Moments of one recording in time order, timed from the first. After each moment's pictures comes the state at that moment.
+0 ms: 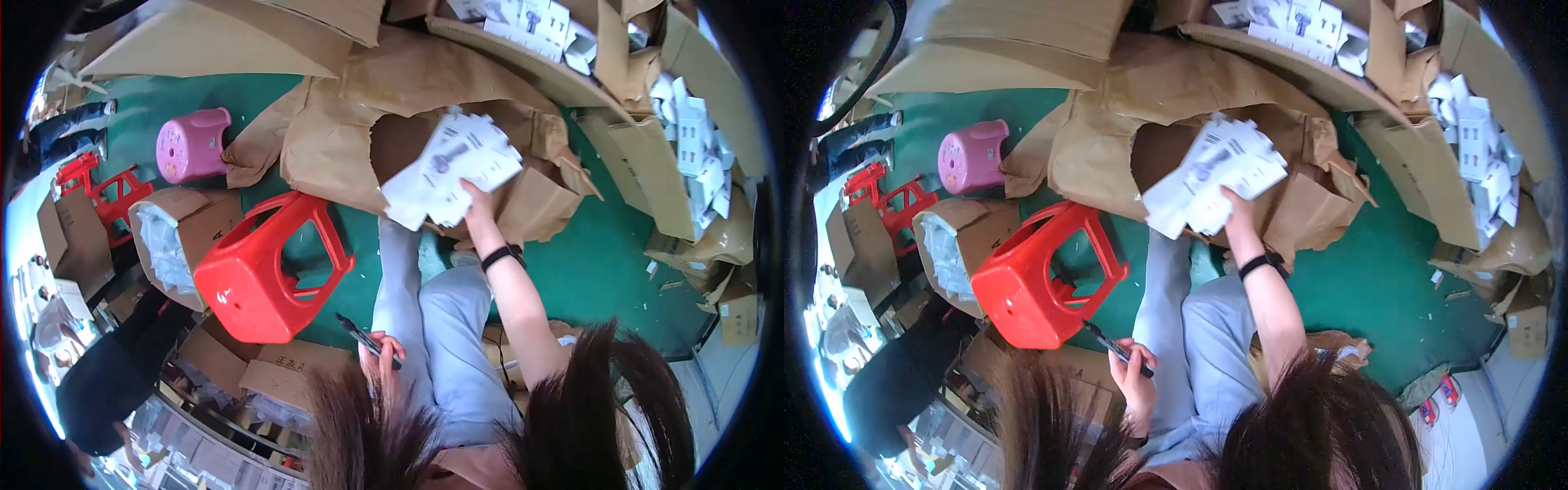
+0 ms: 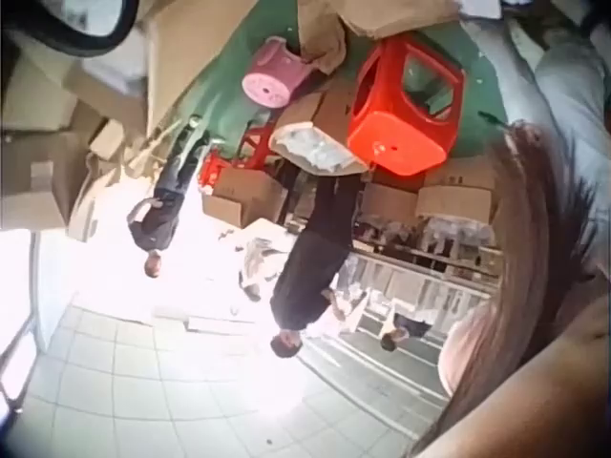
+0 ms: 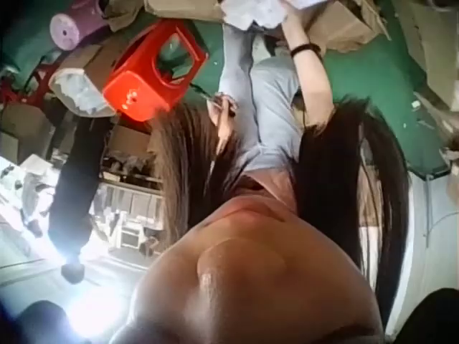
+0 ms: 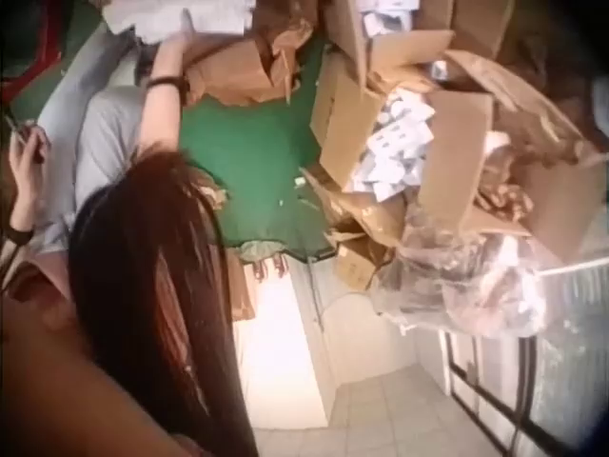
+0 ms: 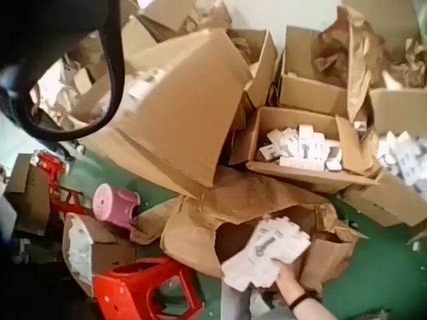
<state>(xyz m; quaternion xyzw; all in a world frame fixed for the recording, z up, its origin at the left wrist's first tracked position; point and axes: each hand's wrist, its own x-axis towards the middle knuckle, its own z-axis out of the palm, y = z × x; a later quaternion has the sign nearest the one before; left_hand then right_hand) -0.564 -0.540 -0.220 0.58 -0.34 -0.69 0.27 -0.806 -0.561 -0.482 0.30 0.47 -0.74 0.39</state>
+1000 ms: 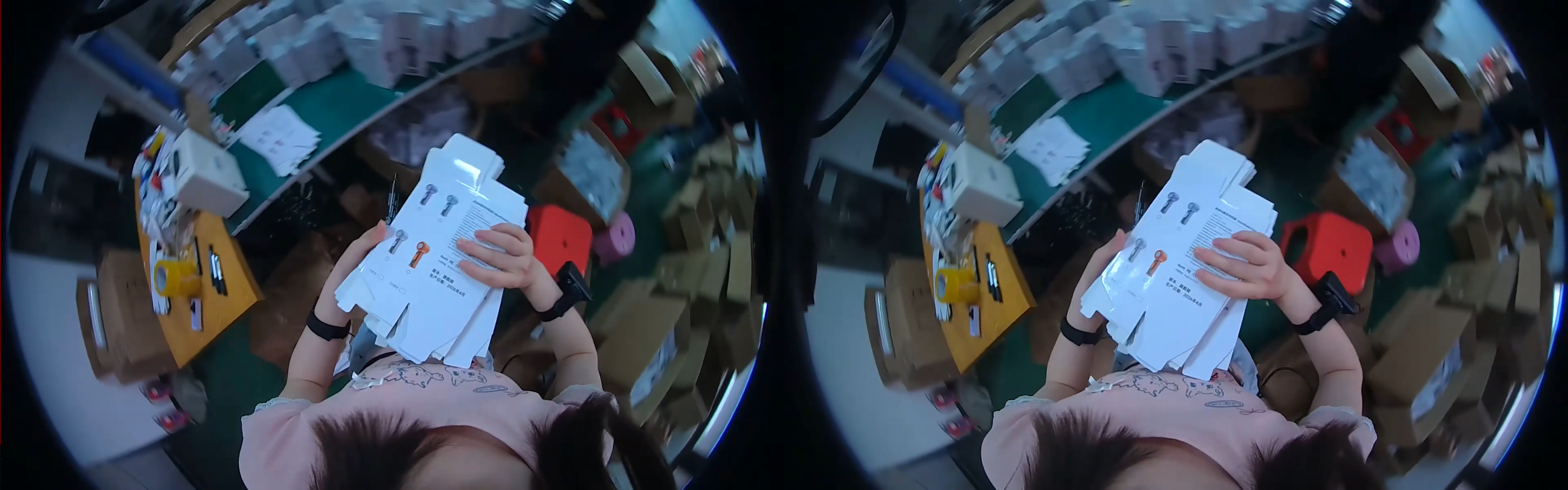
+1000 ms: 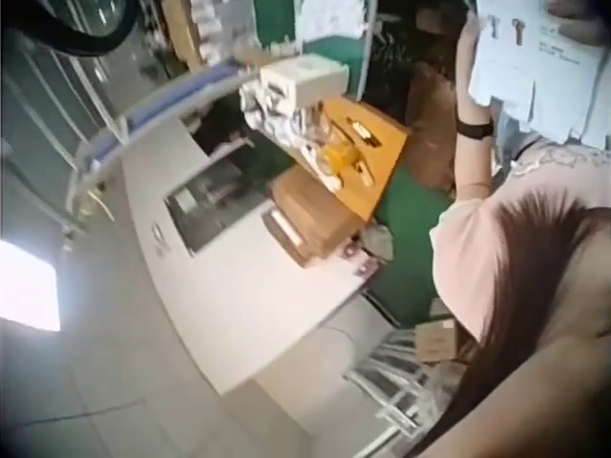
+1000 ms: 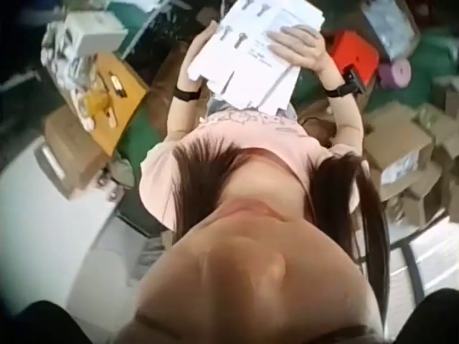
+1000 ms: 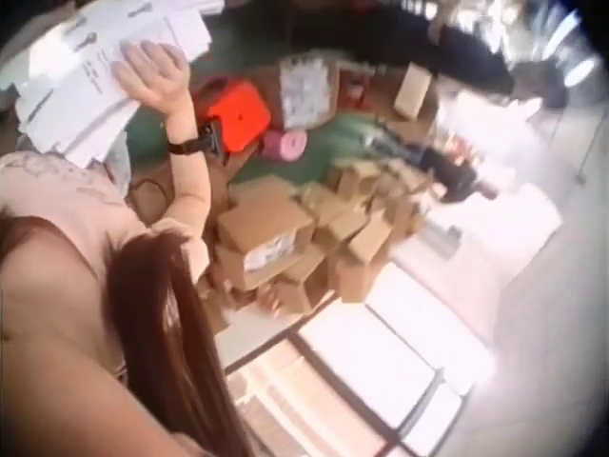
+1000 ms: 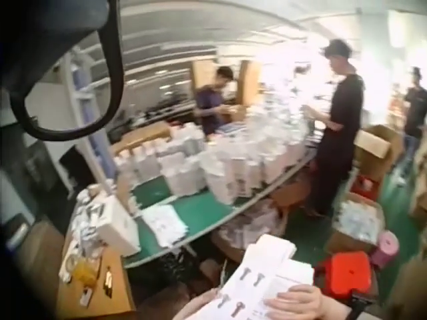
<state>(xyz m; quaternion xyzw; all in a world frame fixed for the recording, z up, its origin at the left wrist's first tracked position) -0.267 -0.181 0.174 0.35 0.12 -0.38 0.85 -0.293 -0.439 0.160 0.79 0.46 0.38 -0.14</state>
